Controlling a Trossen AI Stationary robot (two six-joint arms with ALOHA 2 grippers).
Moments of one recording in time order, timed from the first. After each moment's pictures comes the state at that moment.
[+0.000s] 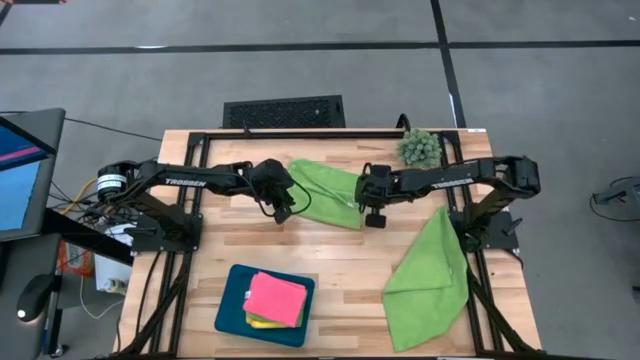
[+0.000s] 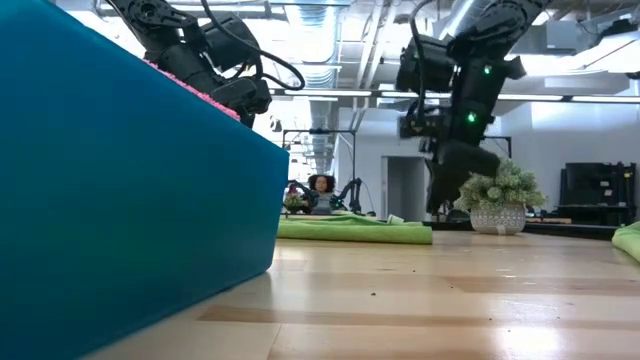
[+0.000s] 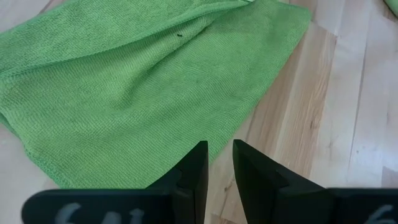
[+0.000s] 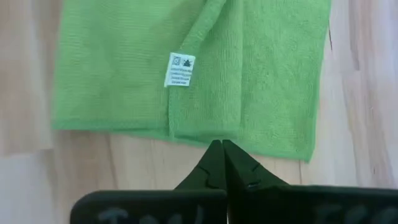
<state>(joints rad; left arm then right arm) 0.28 1.44 0.79 -0.23 0.11 -0.23 -0.16 1.57 0.87 -0.50 0.20 -0.16</state>
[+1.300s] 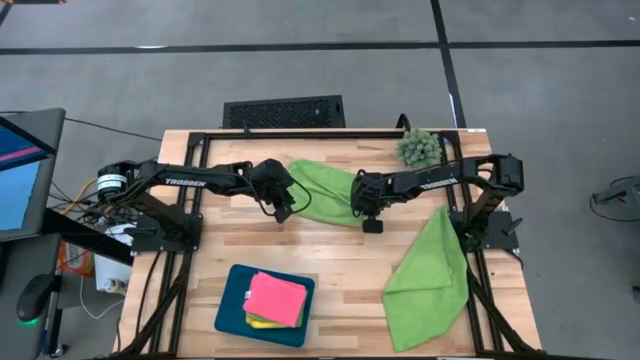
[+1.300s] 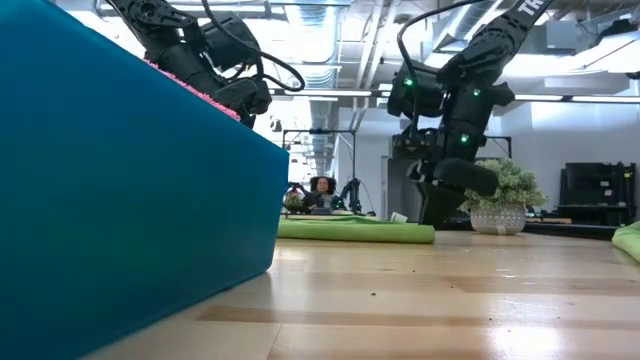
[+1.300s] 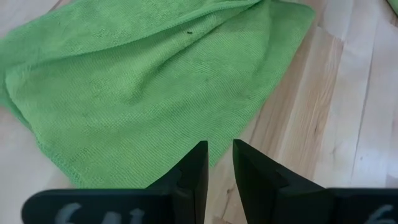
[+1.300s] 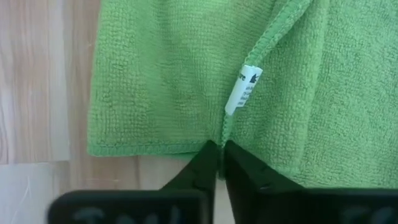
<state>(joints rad) 0.28 1.44 0.79 -0.23 0.09 -0.25 -0.19 1.69 0.85 -0.37 0.03 -0.24</state>
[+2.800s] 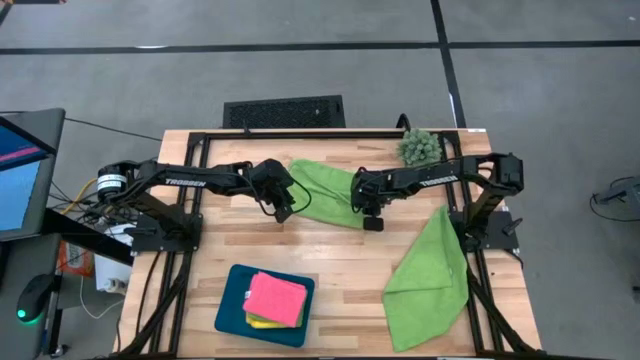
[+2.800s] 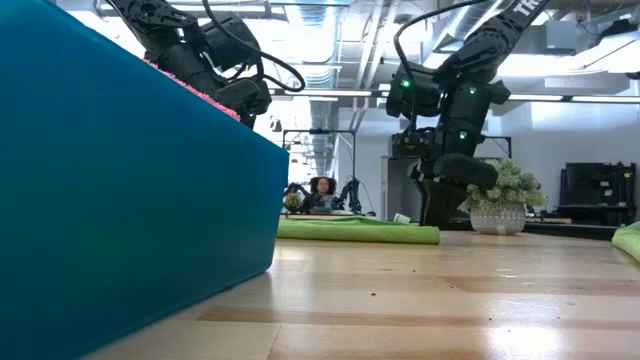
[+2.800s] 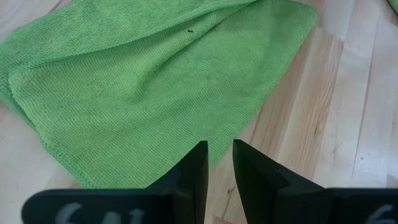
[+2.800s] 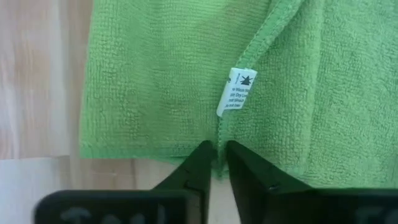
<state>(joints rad) 0.28 1.44 0.79 -0.23 0.09 -0.25 -0.22 1.69 0.87 -0.42 -0.01 -0.24</state>
